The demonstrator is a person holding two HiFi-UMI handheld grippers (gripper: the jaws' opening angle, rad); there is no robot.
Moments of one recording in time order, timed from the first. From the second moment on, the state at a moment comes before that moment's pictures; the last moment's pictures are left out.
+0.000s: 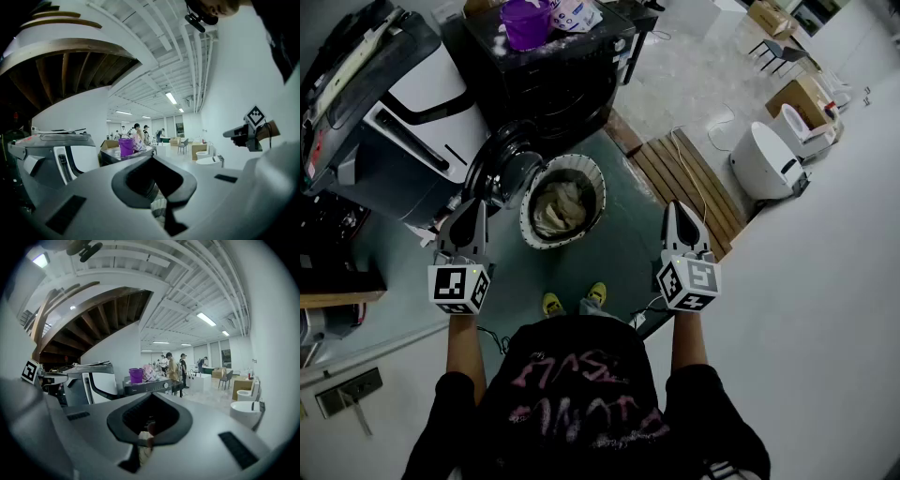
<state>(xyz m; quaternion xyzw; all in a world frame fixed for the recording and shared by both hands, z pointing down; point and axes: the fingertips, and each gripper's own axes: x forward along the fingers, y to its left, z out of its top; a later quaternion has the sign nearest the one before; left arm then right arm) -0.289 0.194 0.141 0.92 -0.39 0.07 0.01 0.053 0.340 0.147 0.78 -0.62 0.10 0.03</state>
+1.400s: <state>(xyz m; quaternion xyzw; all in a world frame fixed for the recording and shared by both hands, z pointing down) -0.306 0.192 0.134 0.91 -0.40 0.05 0.02 0.037 0.337 0.132 0.76 -0.64 0.08 0.01</state>
